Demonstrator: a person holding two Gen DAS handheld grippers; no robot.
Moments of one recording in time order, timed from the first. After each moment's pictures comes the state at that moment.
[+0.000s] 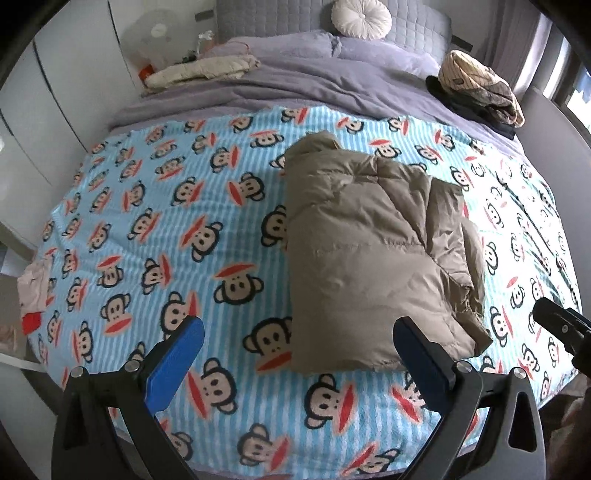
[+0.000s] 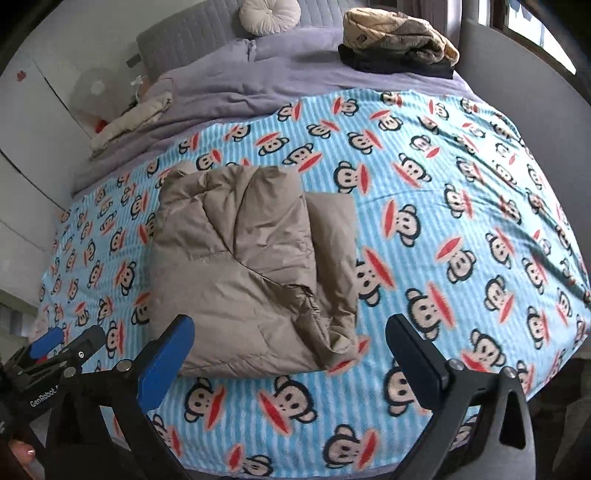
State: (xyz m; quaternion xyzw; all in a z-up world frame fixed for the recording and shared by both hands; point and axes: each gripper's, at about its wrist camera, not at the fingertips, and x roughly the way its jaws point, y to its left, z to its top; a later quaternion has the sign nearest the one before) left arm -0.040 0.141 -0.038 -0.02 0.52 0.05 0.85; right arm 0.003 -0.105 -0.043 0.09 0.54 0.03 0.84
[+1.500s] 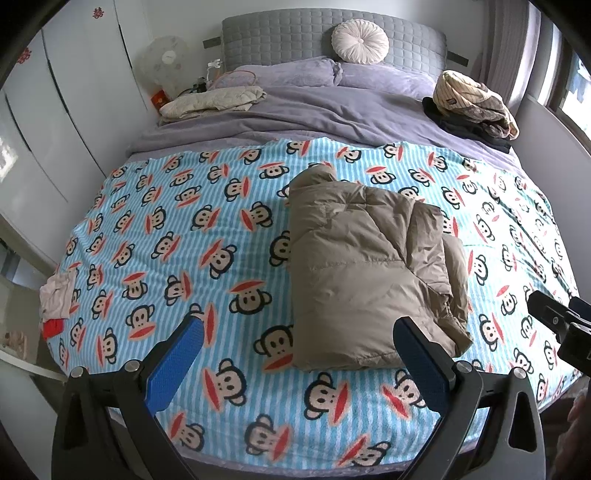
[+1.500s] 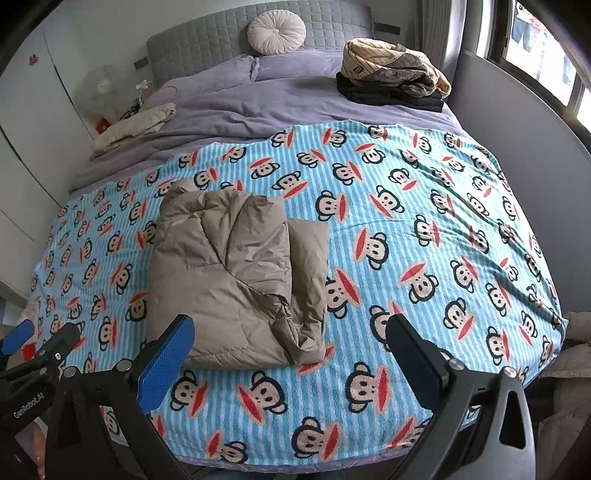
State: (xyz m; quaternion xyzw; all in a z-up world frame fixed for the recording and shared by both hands) left arm -0.072 0.122 0.011 -0.01 0.48 0.07 0.87; right arm -0.013 -0.108 0.003 0.05 0.51 0.02 0.86
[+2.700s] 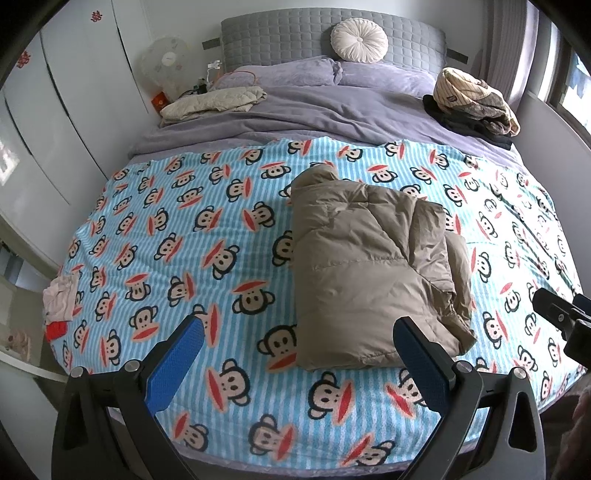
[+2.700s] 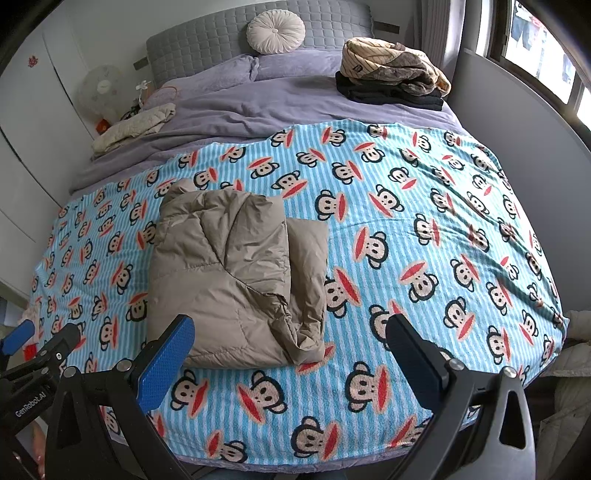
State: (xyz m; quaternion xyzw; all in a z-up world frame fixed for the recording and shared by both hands) left arm -0.071 0.128 0.009 0.00 0.48 0.07 0.87; right arm -0.013 -0.109 0.002 0.05 0.51 0.02 0.86
